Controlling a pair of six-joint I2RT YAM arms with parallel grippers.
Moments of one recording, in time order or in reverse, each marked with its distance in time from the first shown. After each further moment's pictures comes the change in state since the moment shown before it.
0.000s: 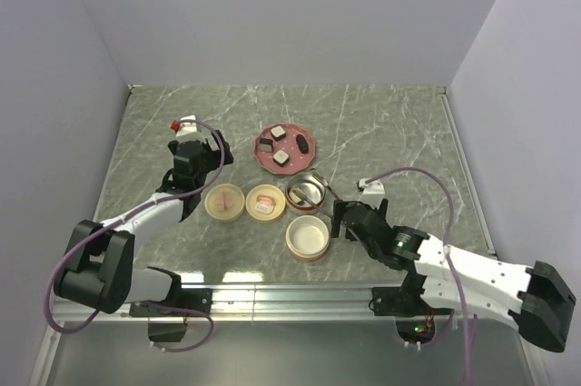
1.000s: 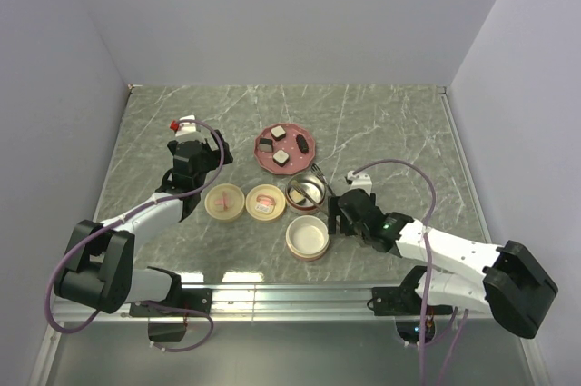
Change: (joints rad) left arm 0.005 0.000 0.000 0.000 0.000 0.000; right arm -0.178 0.256 0.041 0.106 -0.245 -0.109
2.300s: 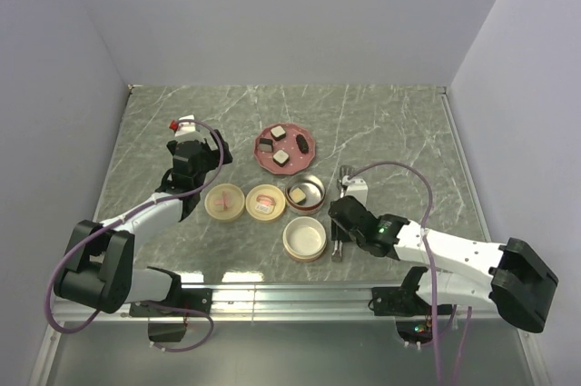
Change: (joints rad) left arm 0.004 0.000 0.000 0.000 0.001 -0.003; right arm 0.135 -0.008 0.046 -0.146 0.073 0.119
